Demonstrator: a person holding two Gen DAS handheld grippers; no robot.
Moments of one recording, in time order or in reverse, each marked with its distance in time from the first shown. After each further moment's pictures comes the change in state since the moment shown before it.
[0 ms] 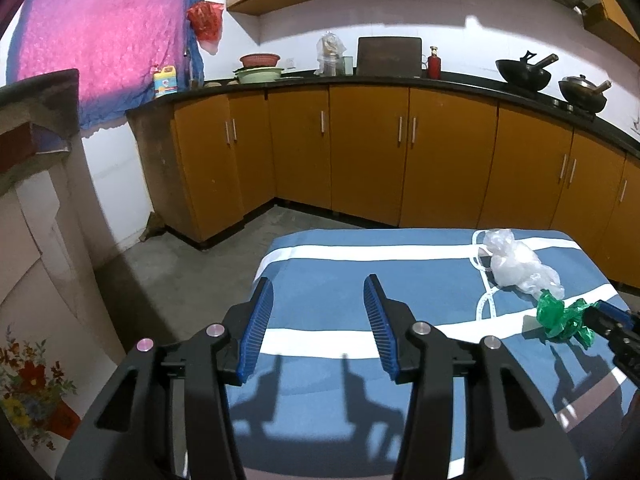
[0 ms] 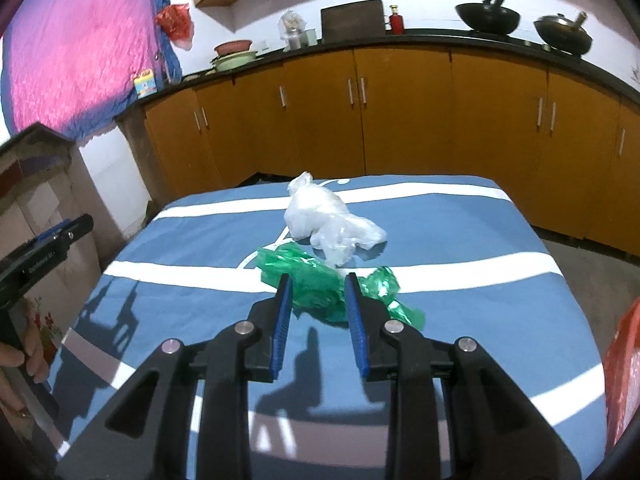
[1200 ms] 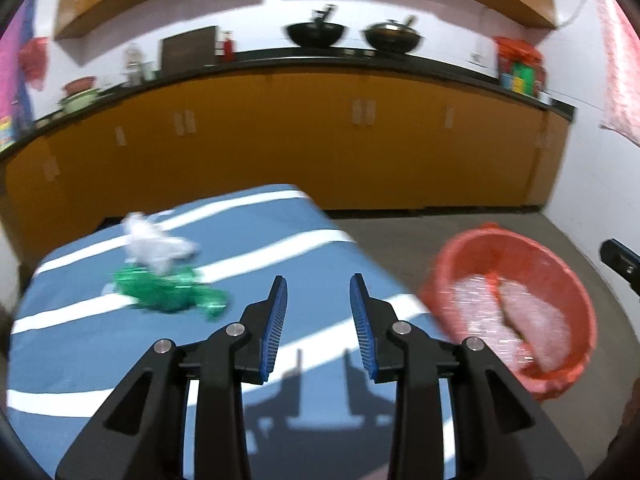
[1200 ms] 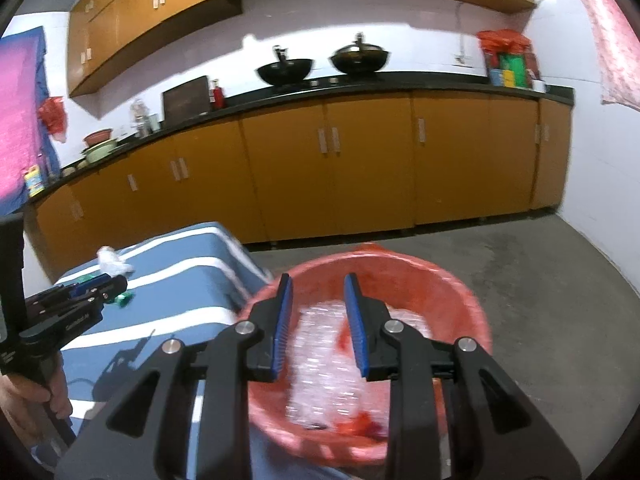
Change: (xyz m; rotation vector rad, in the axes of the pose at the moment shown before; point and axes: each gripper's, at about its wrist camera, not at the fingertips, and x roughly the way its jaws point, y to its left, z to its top) left arm -0.097 -0.272 -0.038 0.255 0.056 -0.475; right arm -0.262 -0.235 -0.094 0.268 -0.226 -0.392
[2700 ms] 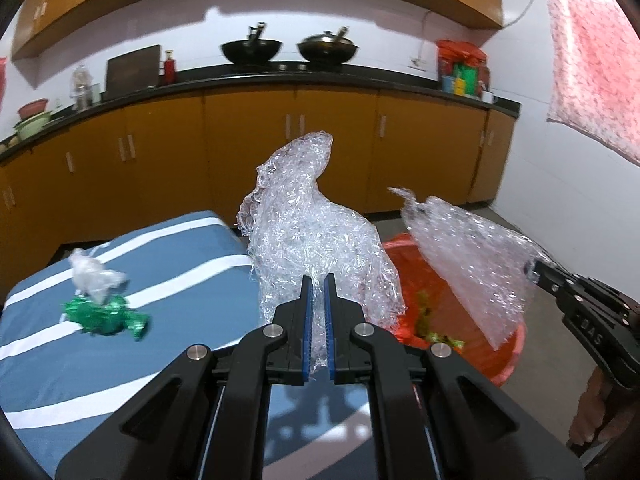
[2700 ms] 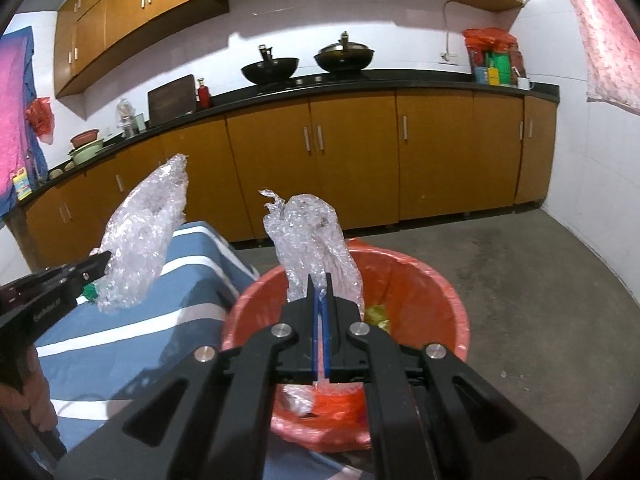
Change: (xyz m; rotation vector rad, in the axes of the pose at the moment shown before) left arm -0.018 -0.089 0.016 0.091 -0.027 -0.229; right arm -0.019 -0.024 0.001 0.035 0.009 -0.099
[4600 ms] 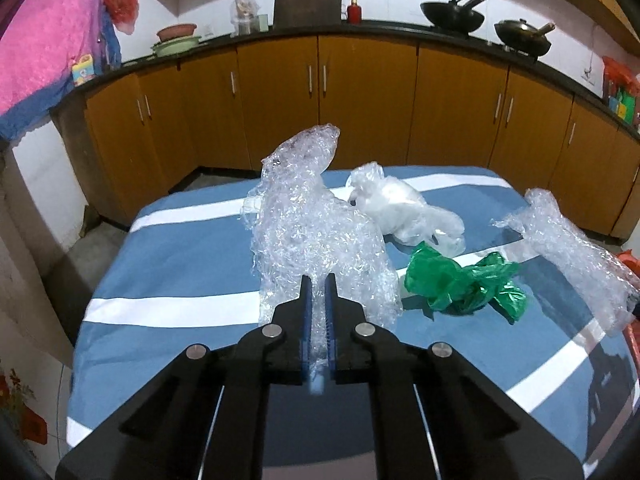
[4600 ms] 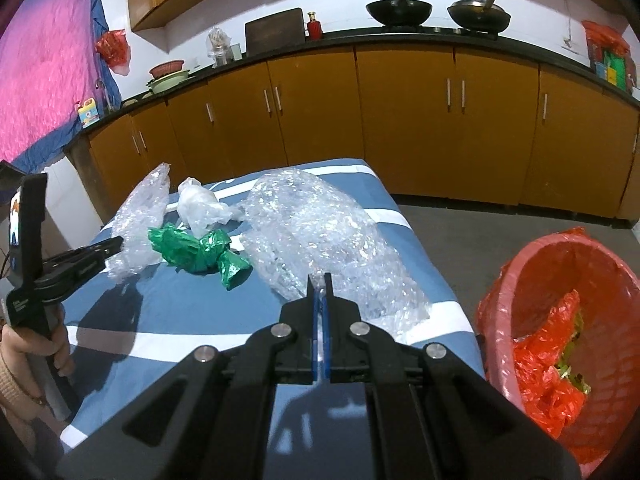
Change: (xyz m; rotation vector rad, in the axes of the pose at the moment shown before) left arm -0.025 0.281 -0.067 -0.257 0.114 0.486; right arm 0.105 0.227 -0.032 -0.172 0.180 0.300
